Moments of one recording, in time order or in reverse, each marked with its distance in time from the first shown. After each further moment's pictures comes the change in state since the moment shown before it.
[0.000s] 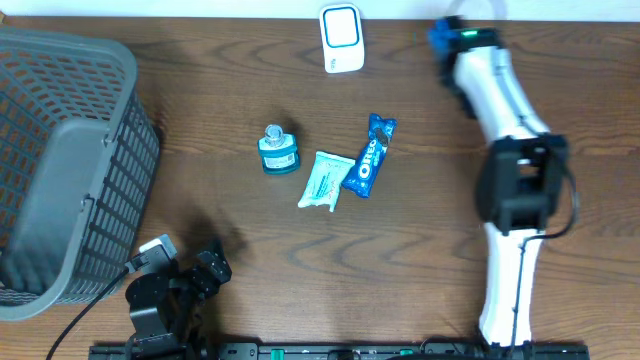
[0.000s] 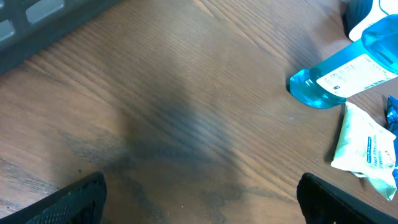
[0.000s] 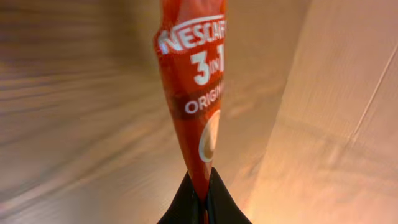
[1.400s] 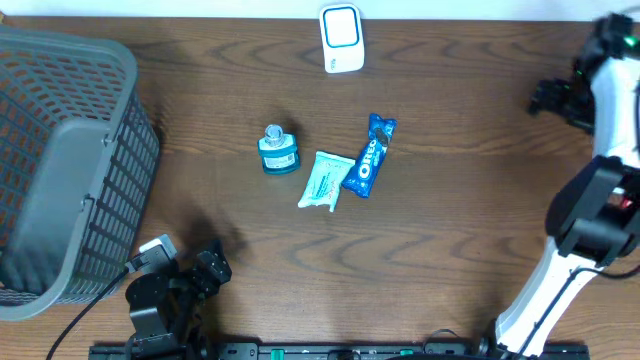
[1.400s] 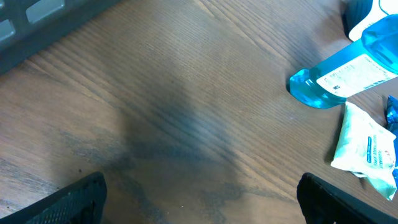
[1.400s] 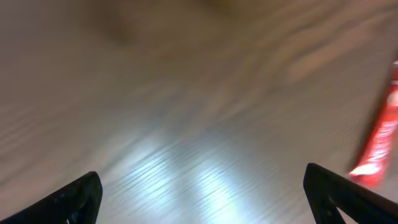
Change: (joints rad) left arm 0.000 0.000 0.000 0.000 0.000 0.000; right arm -0.348 -0.211 -0.099 0.060 -0.735 0.175
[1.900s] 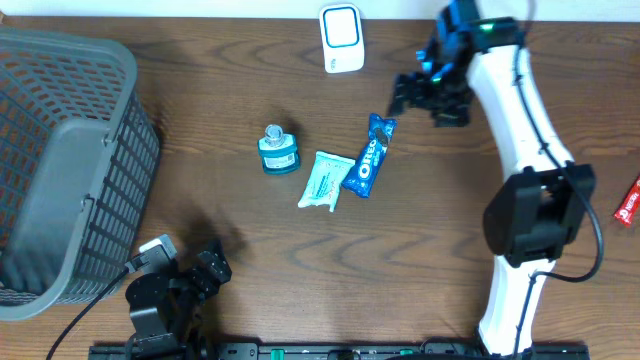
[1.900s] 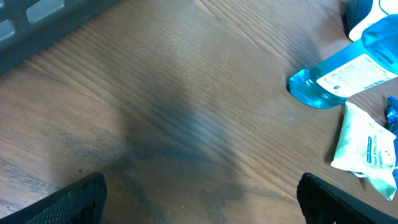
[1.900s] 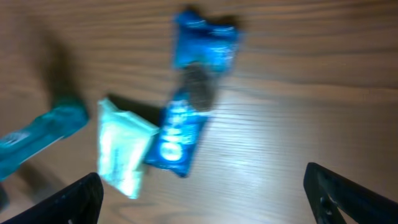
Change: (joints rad) left arm 0.000 0.000 0.000 0.000 0.000 0.000; right arm 0.484 -0.040 0.003 -0.085 -0.403 0.121
